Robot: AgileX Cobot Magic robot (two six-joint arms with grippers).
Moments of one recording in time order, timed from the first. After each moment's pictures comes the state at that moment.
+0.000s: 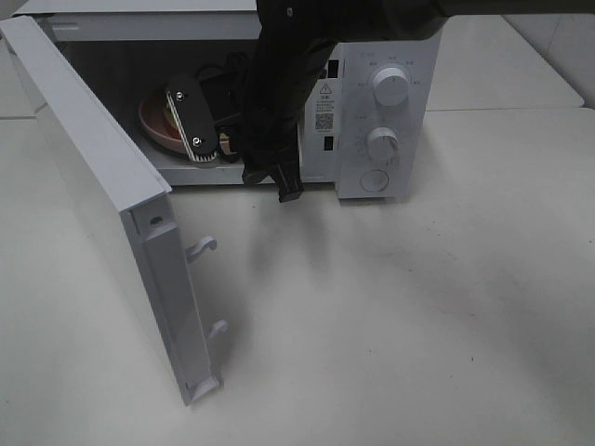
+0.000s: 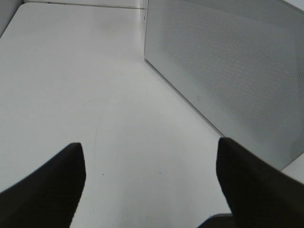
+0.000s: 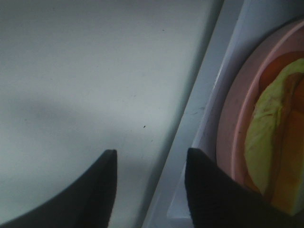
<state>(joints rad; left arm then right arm) 0.02 -0.01 -0.51 -0.10 1.08 0.03 0.69 2.14 -1.71 -0.07 0.68 -1.26</state>
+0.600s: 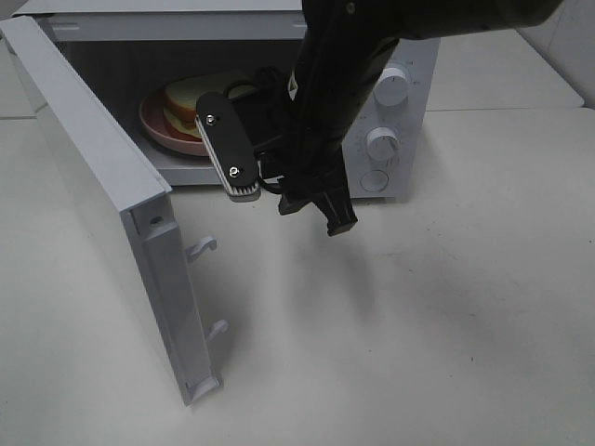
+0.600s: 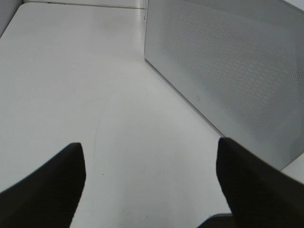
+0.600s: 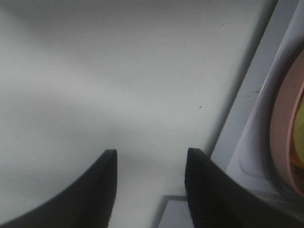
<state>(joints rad) 0.02 -0.01 -0.51 -0.10 1.08 0.03 0.72 1.89 -1.40 -0.10 0.68 -1.22</state>
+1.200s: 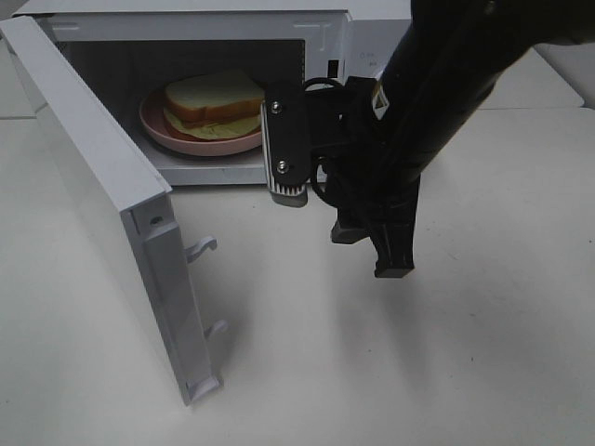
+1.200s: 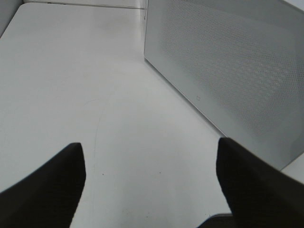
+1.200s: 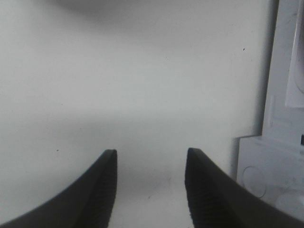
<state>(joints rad) 0.02 -0.01 -0.51 -0.10 1.08 0.03 0.72 1.63 -1.12 -0.11 0.68 -0.86</state>
